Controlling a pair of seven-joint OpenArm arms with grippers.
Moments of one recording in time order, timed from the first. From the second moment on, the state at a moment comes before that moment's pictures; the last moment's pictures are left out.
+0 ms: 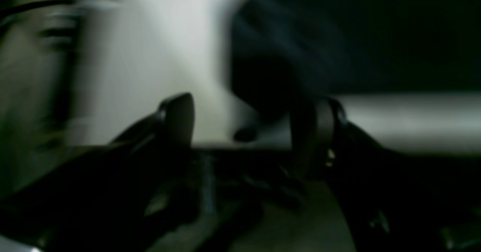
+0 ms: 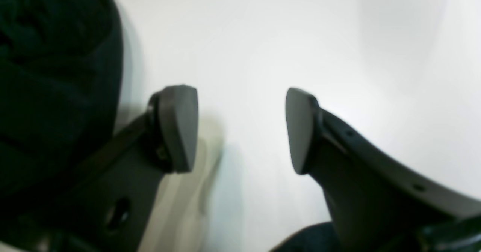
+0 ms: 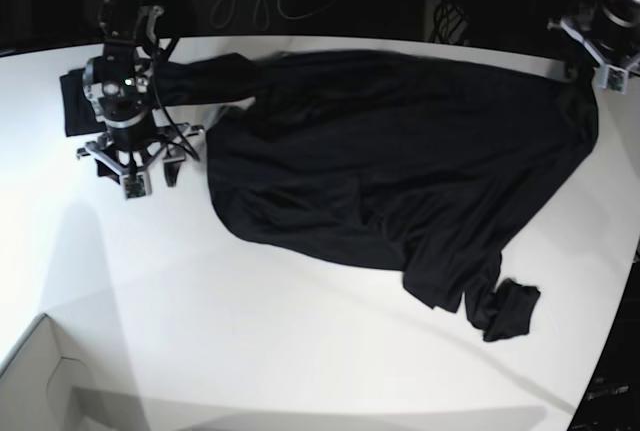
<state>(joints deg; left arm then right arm) 28.8 -12.6 -44.4 91.2 6.5 -41.3 14.2 -10.2 -0.3 16.9 93.2 -14.0 19.5 -22.9</state>
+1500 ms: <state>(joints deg) -14.2 -9.4 -28.6 61.2 9.9 -39.8 22.6 -10.2 -0.3 16.9 93.3 -14.0 19.4 -22.9</state>
